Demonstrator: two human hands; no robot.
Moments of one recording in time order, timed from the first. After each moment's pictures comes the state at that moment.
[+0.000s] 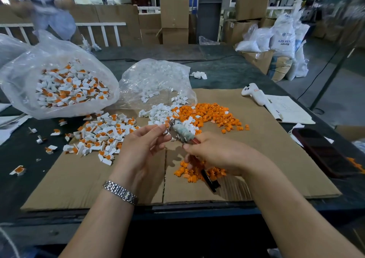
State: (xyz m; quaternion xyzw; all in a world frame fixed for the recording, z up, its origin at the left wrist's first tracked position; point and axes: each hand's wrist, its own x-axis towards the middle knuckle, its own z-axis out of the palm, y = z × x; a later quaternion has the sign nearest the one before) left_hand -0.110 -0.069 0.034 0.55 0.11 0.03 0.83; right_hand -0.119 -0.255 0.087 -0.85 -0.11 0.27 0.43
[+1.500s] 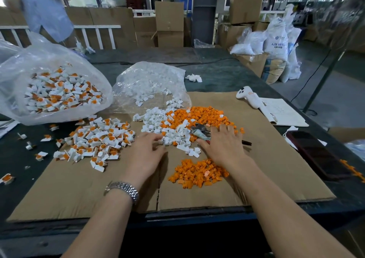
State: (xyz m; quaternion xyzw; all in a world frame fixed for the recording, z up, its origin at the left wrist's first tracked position) left_hand -0.079 -0.069 -0.002 0.94 0.03 0.14 0.31; right_hand -0.049 -0.285 0.010 -1.00 0.00 -0.03 0.02
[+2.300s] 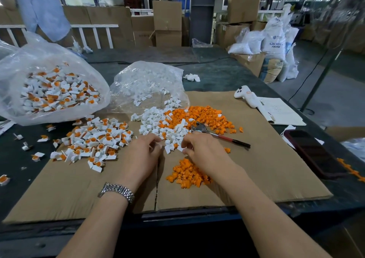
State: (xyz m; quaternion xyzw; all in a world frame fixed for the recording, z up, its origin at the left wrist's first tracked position) left_hand -0.082 -0.064 -0.004 0.95 0.00 0.15 0.28; right_hand -0.079 -0.256 0.027 -0.96 -0.18 -0.04 0.19
